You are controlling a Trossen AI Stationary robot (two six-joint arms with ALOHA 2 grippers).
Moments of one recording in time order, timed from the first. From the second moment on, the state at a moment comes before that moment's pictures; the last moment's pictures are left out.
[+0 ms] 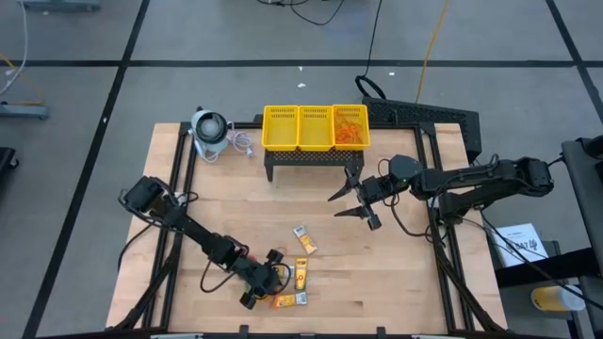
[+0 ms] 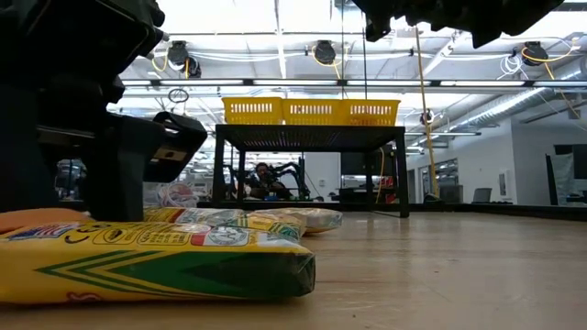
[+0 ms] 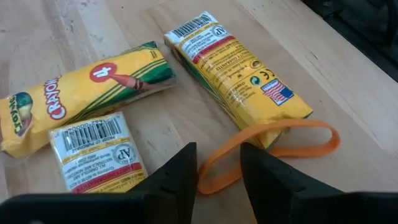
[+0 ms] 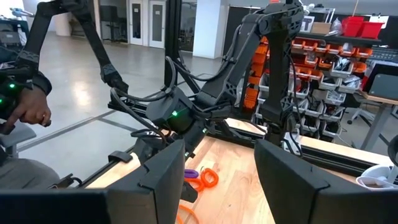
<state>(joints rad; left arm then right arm) -0.56 1.86 0.80 0.30 0.00 -0.01 -0.07 1.17 0.65 0.55 -0.47 -0.10</state>
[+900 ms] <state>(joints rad) -0.53 1.45 0.80 0.07 -0.36 0.20 -0.06 1.17 0.65 0.46 -0.44 0.01</state>
